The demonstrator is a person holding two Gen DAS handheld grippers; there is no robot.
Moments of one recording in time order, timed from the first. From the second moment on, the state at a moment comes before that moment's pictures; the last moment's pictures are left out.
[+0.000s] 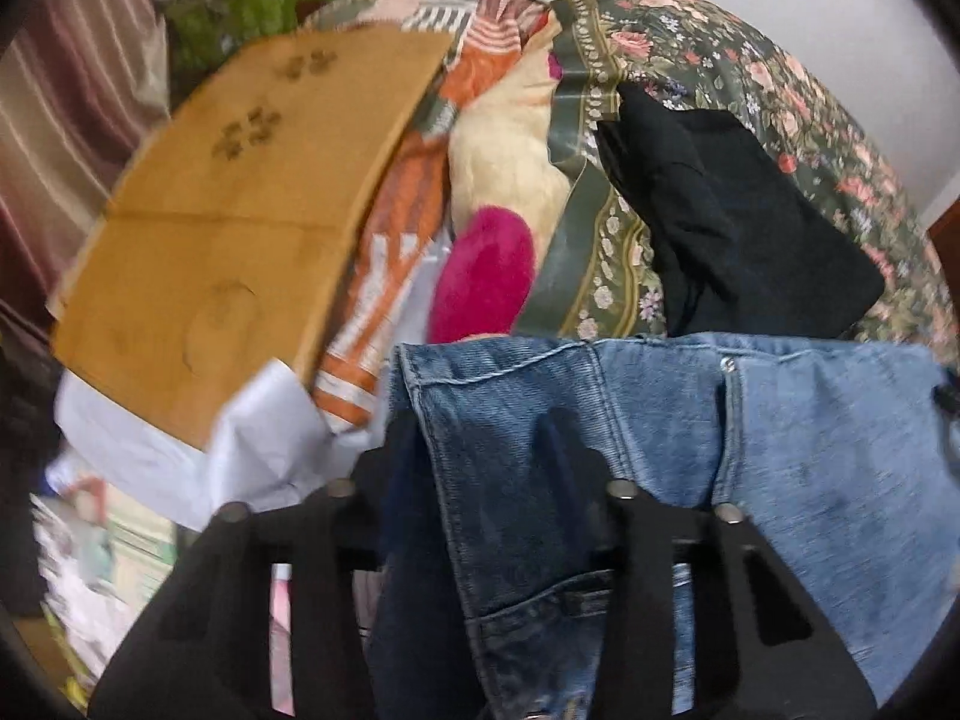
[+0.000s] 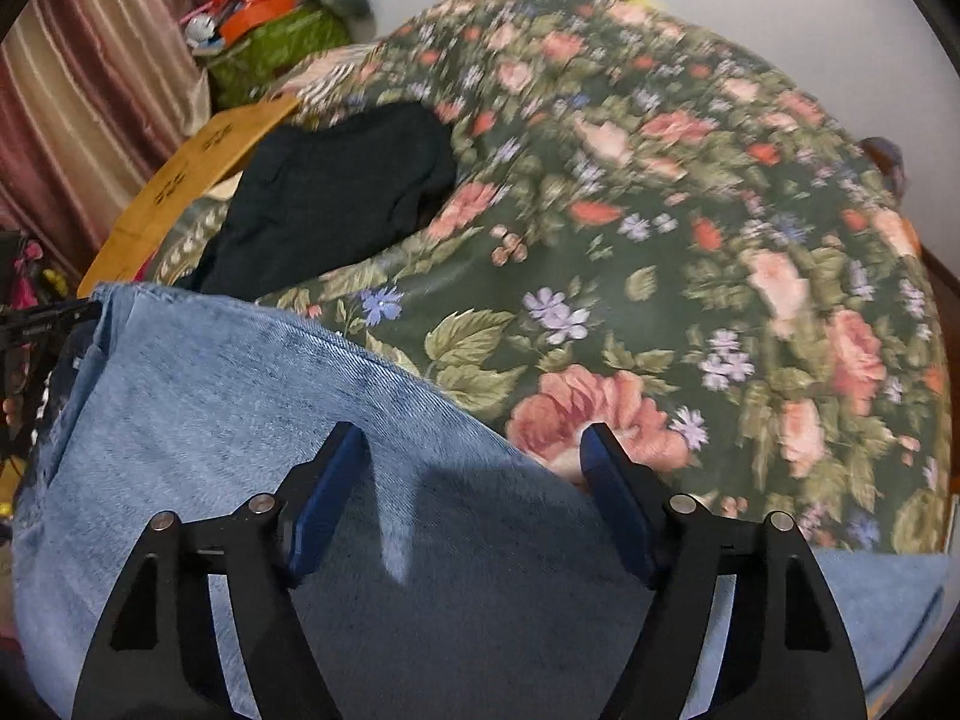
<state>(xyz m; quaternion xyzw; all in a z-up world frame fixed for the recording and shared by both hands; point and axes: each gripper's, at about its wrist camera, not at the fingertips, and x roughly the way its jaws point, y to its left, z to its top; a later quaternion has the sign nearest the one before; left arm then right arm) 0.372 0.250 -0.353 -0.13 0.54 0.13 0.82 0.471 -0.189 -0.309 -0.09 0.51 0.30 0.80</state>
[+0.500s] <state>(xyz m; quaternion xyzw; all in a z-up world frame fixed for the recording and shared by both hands) 0.396 0.248 -0.330 -0.09 0.52 0.15 0.84 0.456 -0.185 -0.291 -0.10 0.46 0.29 0.83</state>
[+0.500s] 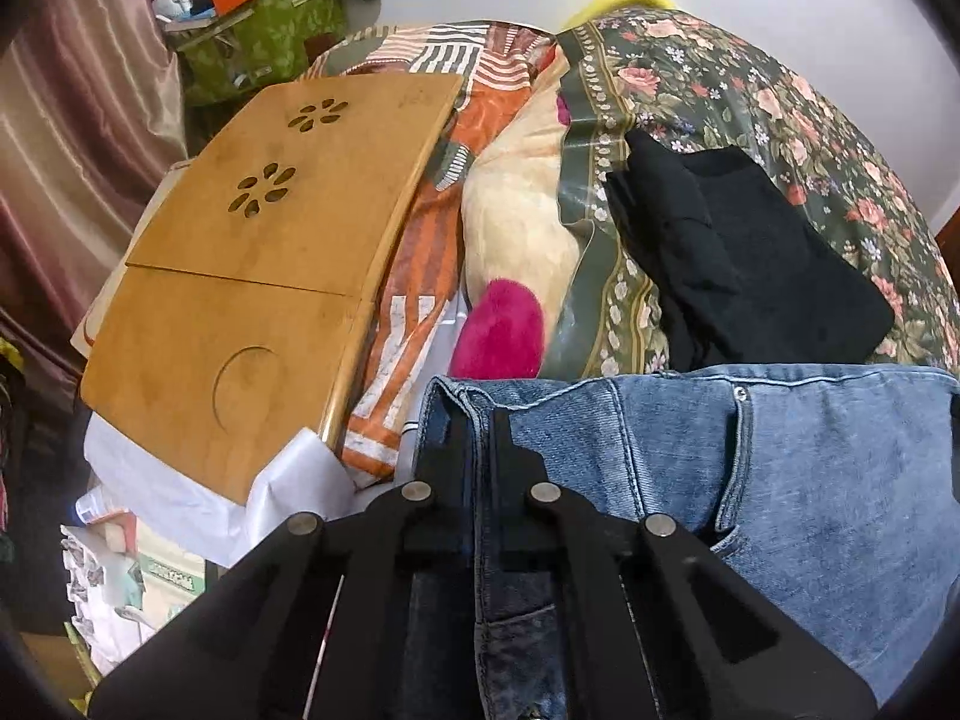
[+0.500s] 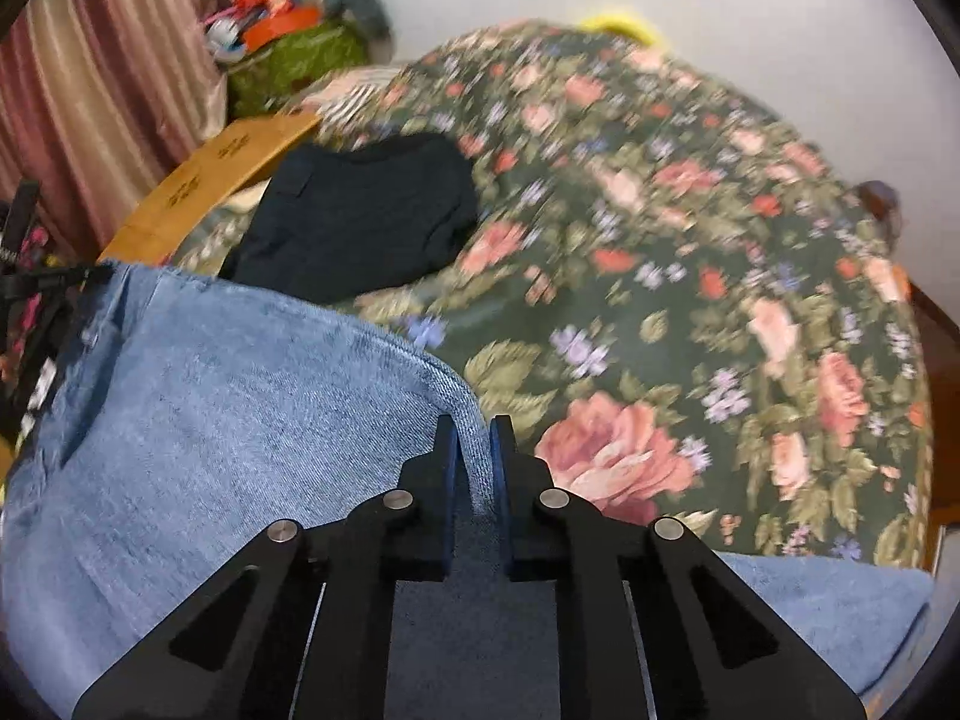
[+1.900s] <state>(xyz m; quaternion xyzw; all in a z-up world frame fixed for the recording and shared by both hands) 0.101 0.213 -0.293 -0.08 0.46 0.04 0.88 0.154 -0.227 -0.259 0.01 0.47 0.29 0.84</state>
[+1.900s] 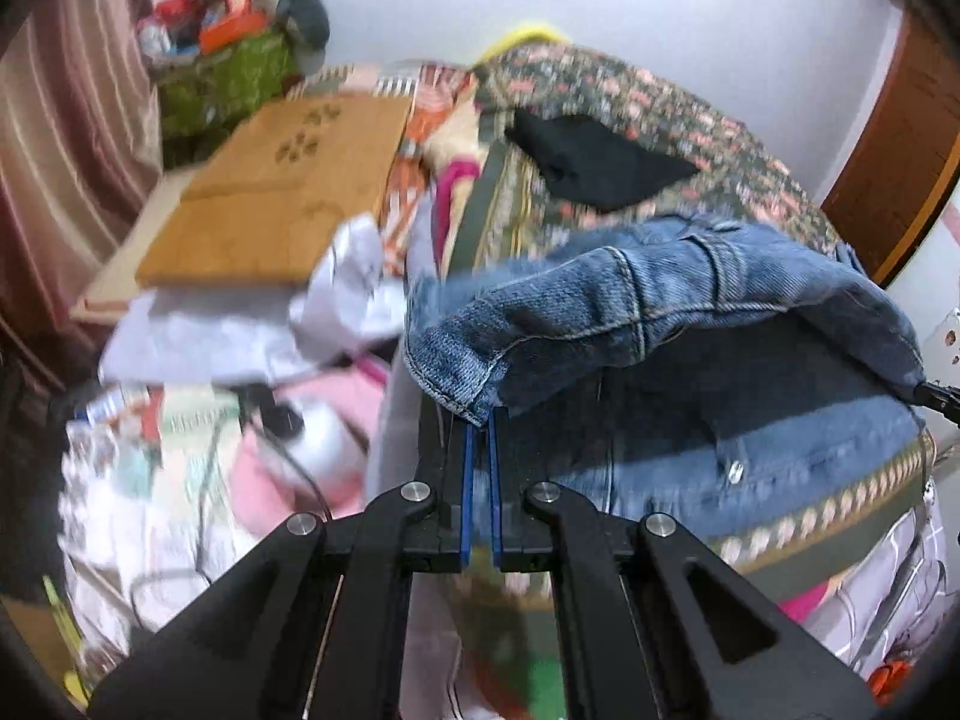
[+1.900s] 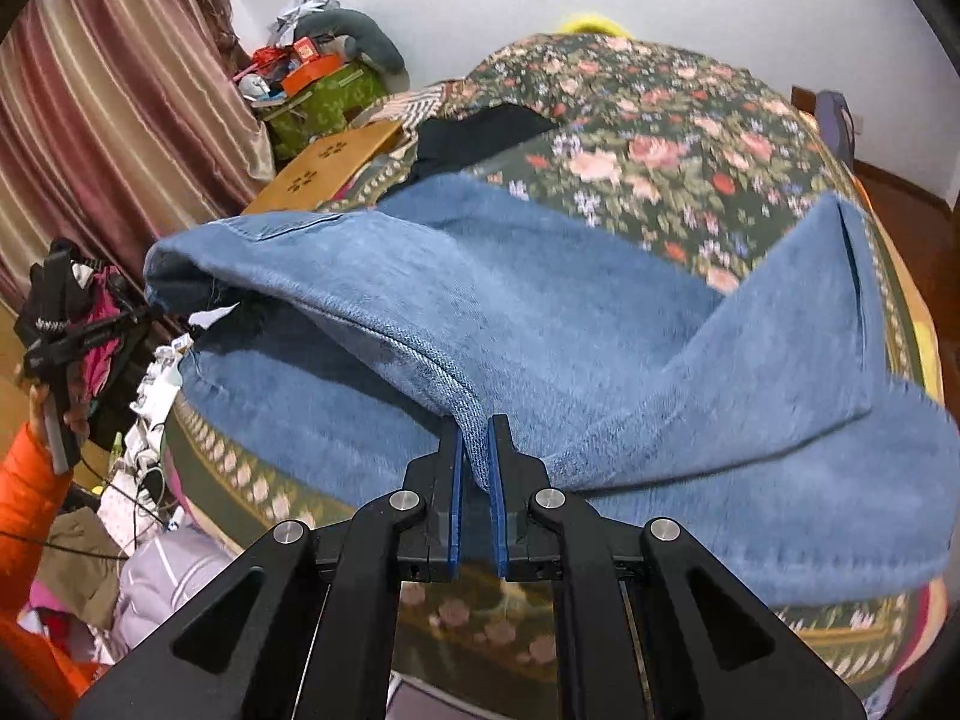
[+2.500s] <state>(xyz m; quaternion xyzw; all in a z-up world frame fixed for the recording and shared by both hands) 0.146 0.179 -0.228 -0.04 0.45 0.09 0.89 0.178 -0.282 -0.222 0.03 0.45 0.24 0.86</state>
